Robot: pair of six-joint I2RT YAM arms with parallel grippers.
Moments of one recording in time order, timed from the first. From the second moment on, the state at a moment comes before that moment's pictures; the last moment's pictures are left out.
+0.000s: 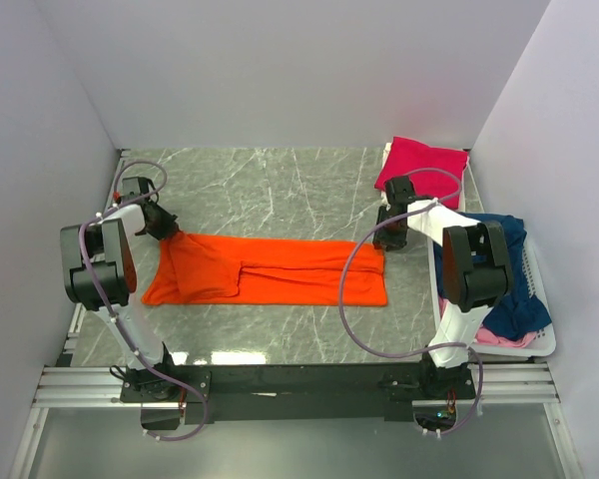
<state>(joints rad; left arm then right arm) 0.20 1.87 1.14 -0.27 0.09 -0.77 0.16 1.83 1.17 -0.53 0.03 0.38</state>
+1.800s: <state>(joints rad) 0.29 1.61 1.14 -0.39 -0.10 -0.67 0.11 1.85 1.32 -0.63 0.01 0.37</state>
